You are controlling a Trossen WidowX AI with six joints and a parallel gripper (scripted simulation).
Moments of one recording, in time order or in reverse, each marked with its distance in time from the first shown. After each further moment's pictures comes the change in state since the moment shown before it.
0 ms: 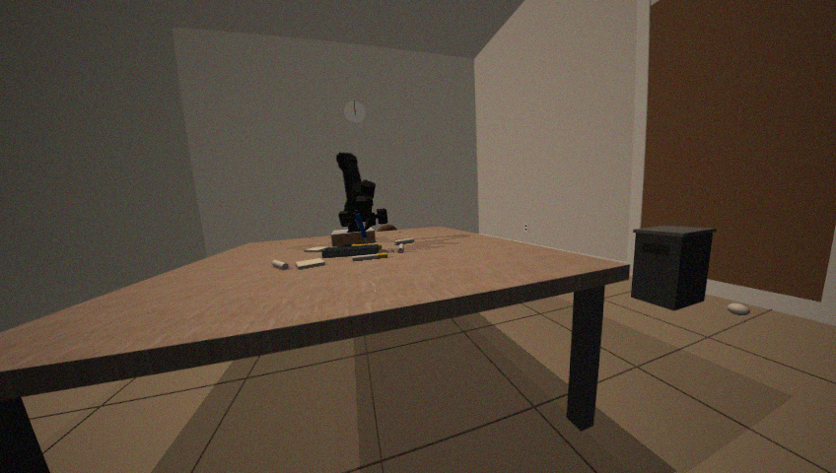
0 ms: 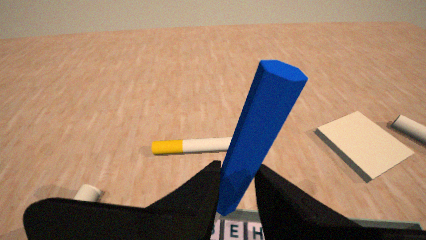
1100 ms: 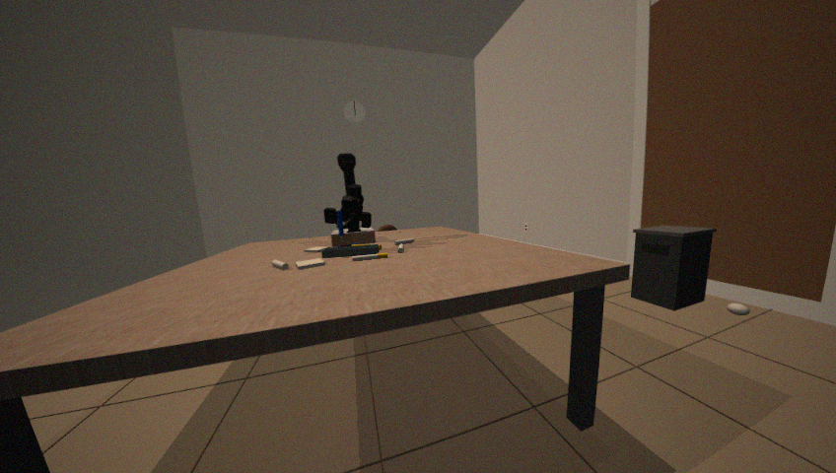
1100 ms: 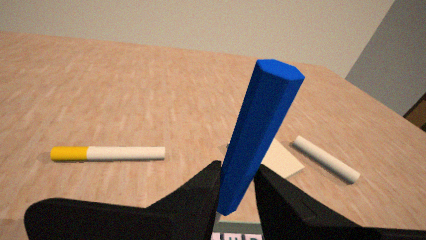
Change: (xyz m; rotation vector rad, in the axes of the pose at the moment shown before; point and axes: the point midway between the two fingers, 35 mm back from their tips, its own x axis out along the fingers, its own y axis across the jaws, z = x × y) arm -0.012 -0.075 0.004 -0.112 -0.142 -0.189
